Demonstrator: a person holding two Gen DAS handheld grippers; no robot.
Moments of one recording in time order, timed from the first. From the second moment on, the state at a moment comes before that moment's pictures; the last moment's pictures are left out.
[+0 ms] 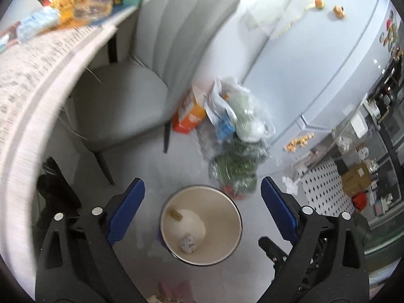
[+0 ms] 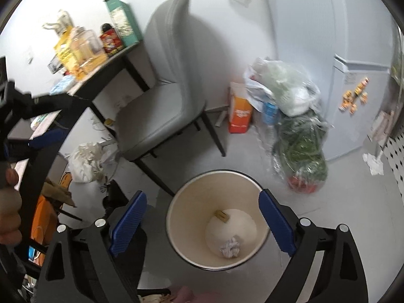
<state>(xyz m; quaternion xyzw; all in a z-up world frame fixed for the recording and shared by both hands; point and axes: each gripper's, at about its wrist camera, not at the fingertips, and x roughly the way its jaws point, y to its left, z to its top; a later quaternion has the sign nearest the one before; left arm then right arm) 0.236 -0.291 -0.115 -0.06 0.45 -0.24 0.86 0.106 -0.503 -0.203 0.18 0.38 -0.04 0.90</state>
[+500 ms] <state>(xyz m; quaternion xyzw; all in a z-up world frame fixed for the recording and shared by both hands) 0.199 -0.178 -0.023 -0.08 0.29 -0.16 0.94 0.105 -0.403 -0.113 0.11 0.29 0.04 0.95</state>
